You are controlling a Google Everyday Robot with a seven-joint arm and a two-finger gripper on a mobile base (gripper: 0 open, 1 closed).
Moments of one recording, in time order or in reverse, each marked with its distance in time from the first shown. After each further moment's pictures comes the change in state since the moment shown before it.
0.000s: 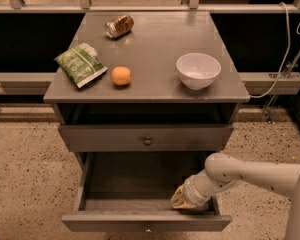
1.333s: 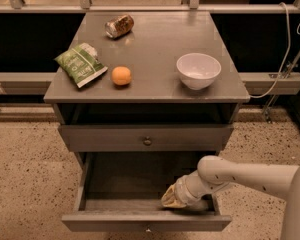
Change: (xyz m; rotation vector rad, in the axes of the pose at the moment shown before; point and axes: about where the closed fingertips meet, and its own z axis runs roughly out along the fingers) arm -0.027 -0.015 0.024 0.051 -0.062 0.046
